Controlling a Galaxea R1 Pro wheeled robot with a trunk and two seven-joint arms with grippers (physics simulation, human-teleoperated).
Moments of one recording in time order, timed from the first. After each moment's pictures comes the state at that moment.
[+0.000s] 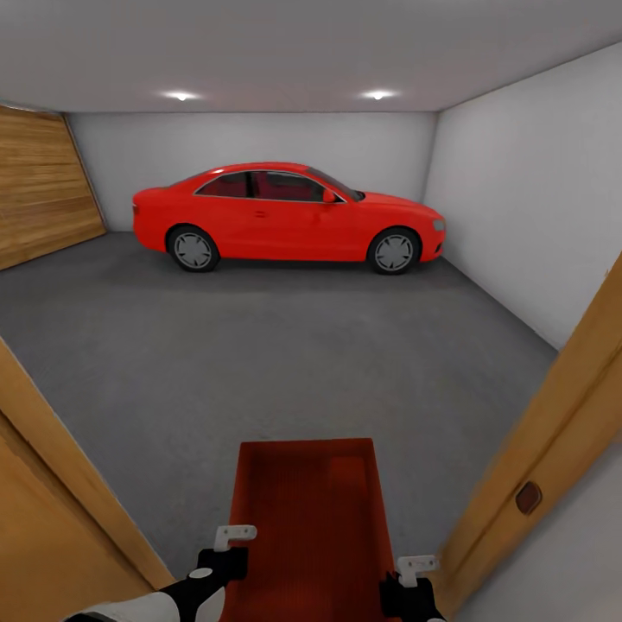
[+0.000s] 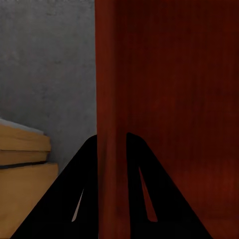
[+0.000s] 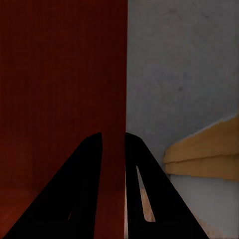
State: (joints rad) left arm -0.65 -0.11 -0.24 0.06 0.25 -0.20 0.10; right arm -0.30 0.07 0.06 -0.47 0.02 -0.08 -0.05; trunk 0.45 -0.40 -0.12
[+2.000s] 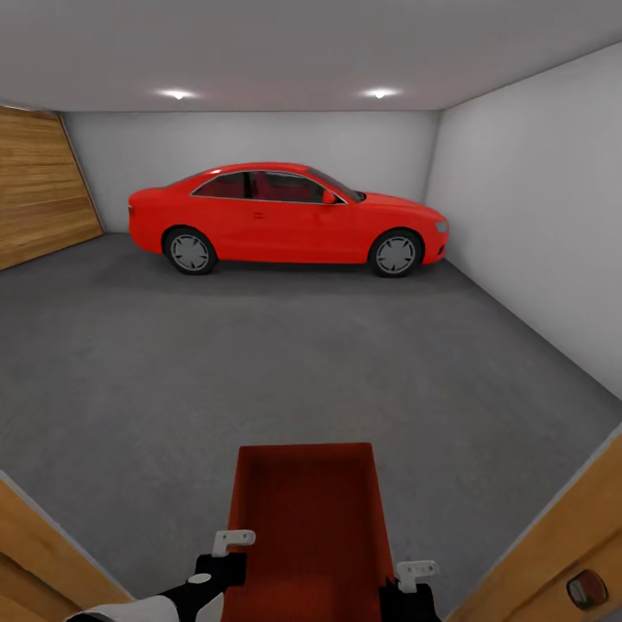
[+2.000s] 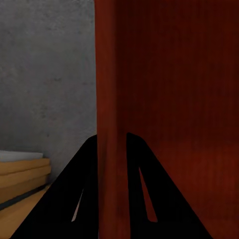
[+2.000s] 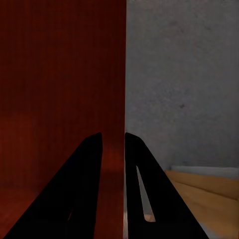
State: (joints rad) left arm -0.65 -0.11 -0.27 0.09 0.28 -0.21 0.11; right arm -0.30 0.08 0.06 -0.45 0.02 -0.08 -0.05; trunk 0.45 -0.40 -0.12
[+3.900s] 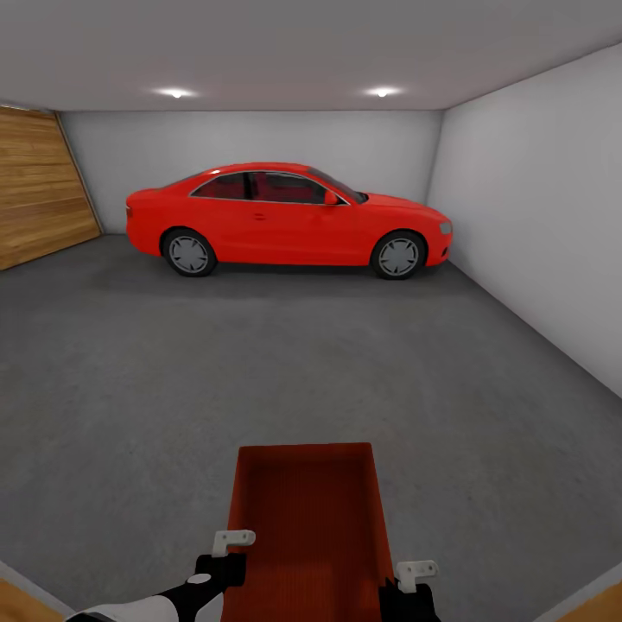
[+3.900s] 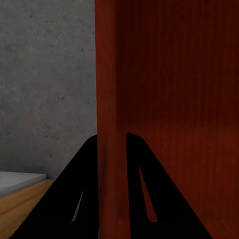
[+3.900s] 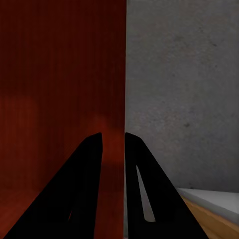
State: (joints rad) left arm -0.65 -0.11 -0.26 0.09 0.28 -0.21 0.11; right arm -0.30 0.08 0.06 -0.45 0.02 -0.08 -0.05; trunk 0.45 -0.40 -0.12
